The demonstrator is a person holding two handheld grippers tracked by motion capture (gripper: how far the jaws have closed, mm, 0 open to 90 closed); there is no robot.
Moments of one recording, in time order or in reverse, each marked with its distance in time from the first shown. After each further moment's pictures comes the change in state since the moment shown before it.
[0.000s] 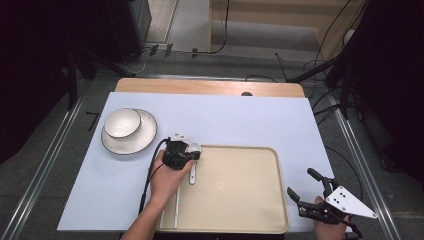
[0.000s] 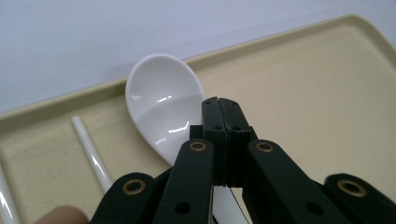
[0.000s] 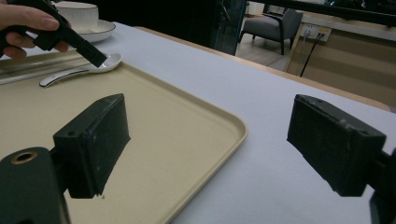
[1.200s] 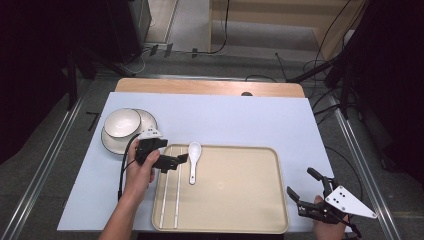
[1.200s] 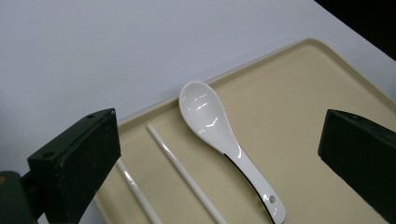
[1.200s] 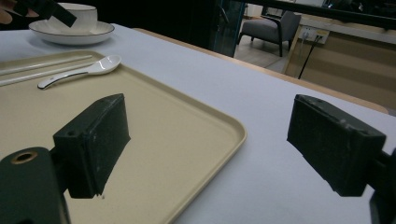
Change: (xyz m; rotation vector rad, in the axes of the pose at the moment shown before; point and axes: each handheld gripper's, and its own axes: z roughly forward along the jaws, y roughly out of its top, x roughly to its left) left arm 0.039 0.004 -0.067 -0.108 -0.066 0.101; right arm 0.001 0.001 0.001 -0.008 -0.004 -0.006
